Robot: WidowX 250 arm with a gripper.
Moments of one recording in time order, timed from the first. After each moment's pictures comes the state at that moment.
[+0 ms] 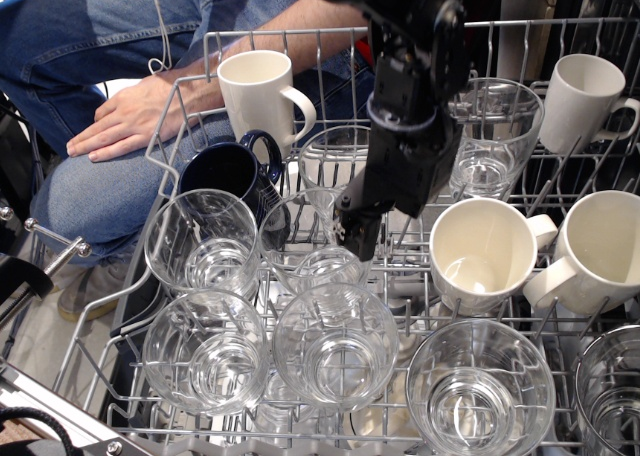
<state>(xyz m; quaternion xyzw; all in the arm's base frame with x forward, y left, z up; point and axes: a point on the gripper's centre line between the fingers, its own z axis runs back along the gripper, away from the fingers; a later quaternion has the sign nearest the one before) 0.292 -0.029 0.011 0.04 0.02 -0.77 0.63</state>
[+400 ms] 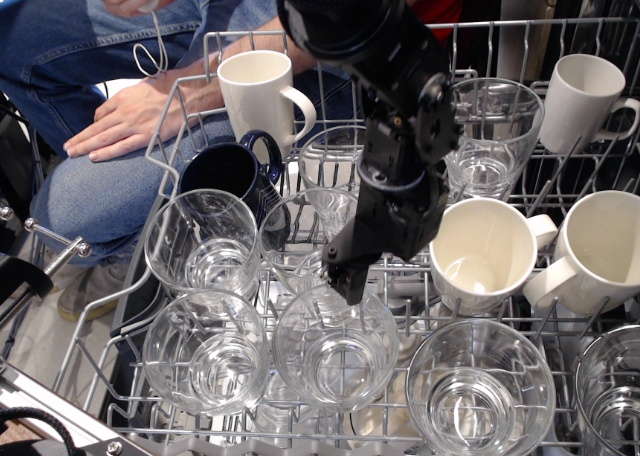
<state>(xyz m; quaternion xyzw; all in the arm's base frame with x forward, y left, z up) 0.271 -0.030 -0.014 0.05 0.02 -0.78 0.62</state>
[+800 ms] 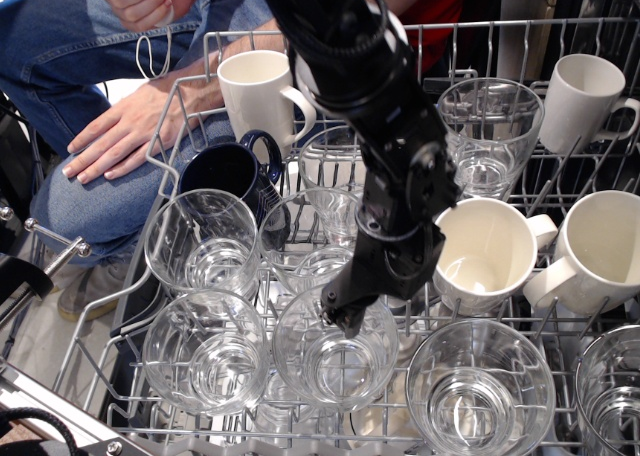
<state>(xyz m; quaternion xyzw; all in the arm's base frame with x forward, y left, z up) 0.267 -0.036 -0.038 0.08 0.01 -0.77 0.63</state>
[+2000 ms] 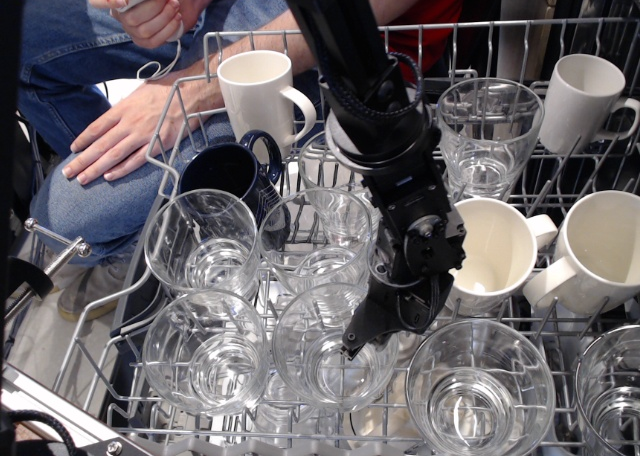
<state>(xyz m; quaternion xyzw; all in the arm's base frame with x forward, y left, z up) 0.272 -0.040 -0.072 0.10 -0.01 -0.74 0.67</state>
